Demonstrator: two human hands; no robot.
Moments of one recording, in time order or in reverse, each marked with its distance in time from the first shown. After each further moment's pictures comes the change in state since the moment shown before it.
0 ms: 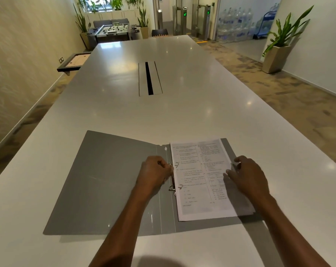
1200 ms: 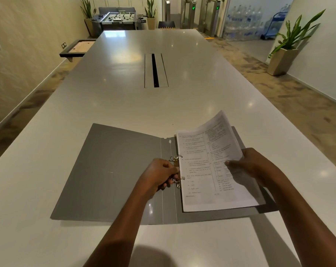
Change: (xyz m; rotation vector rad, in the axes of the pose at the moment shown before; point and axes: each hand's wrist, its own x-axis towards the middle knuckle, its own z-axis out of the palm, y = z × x) left_hand -0.013 -0.013 -0.004 -0.158 -0.262 -0.204; right_hand 0.025 -0.032 -0.041 0.381 -0.438 0.088
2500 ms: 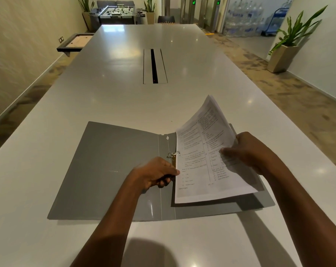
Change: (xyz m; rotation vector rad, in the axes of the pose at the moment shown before) left_hand 0.009 0.006 -0.016 0.032 -0.252 -0.123; right_hand -0.019 -0.053 0.001 -0.251 0.070 -0.087
